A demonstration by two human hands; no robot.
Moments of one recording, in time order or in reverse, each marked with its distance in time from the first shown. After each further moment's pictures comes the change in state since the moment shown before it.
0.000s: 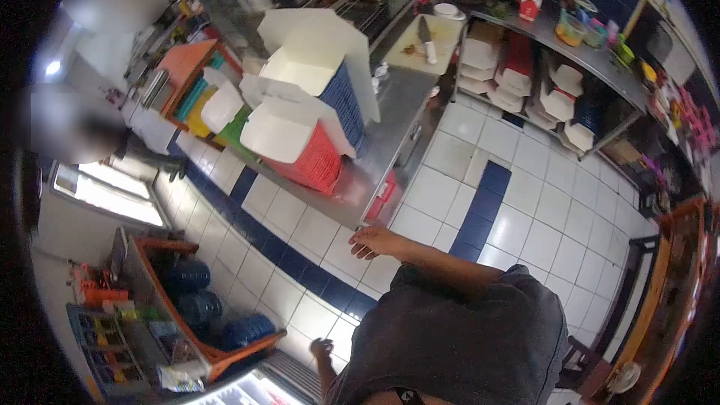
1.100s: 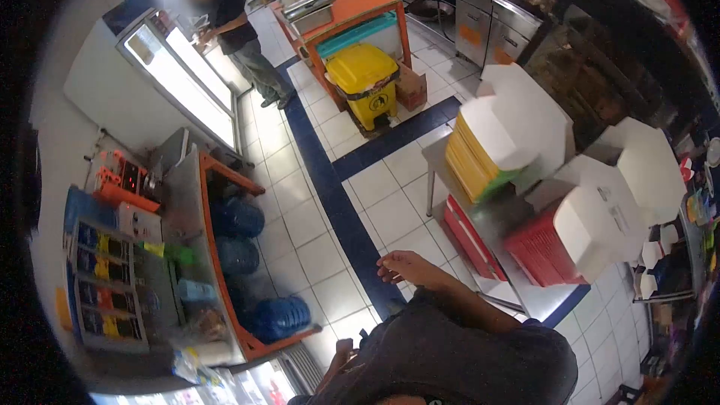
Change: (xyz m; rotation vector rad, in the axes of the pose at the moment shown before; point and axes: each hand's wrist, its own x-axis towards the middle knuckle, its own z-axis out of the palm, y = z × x) left_hand 0.256 0.204 -0.098 0.992 -0.186 0.133; right_hand 0.403 -0.142 0.302 -0.194 -0.352 0.085
